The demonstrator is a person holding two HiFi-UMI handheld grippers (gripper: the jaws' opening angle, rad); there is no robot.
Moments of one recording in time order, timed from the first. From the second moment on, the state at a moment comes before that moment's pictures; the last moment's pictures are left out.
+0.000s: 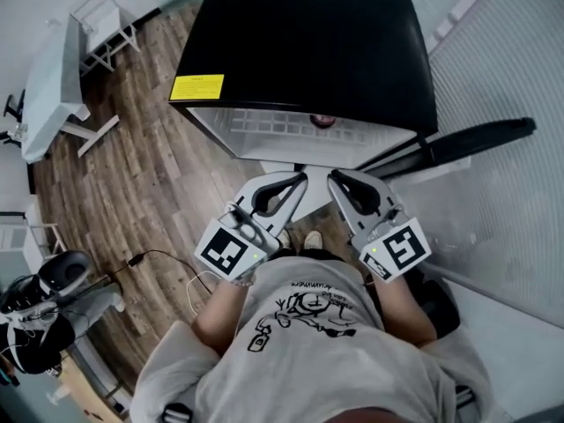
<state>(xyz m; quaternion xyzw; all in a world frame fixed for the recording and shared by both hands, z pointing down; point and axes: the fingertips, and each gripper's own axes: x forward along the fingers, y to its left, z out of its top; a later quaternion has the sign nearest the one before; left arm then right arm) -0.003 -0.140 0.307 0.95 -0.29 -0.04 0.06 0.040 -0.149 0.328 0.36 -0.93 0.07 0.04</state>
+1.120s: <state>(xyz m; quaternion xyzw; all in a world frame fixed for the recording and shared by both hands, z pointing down) 0.001 -0.116 0.271 0.95 -0.29 -0.04 0.05 0.043 -0.133 0.280 0.34 -0.94 0.06 0.04</state>
